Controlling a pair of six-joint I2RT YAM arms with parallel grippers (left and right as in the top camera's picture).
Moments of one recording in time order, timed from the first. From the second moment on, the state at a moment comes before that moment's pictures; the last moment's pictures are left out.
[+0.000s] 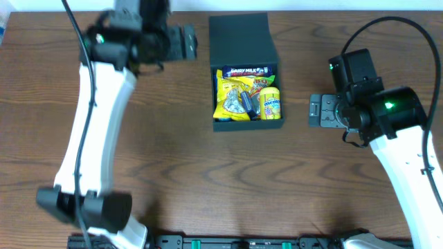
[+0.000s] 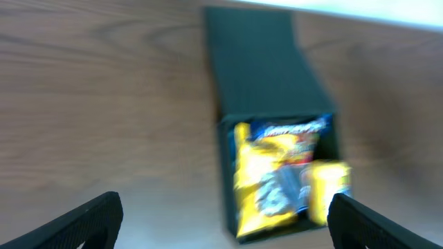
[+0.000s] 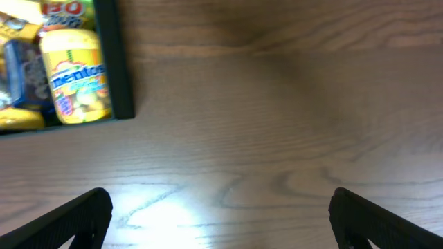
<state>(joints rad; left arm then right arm) -0.16 1.76 1.99 -1.13 0.21 -0.26 0.29 1.38 1.46 -1.27 0.27 0.32</state>
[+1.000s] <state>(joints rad) -0.09 2.42 2.07 -0.73 0.73 -0.47 0.28 1.38 1.45 -1.21 0.20 0.32</state>
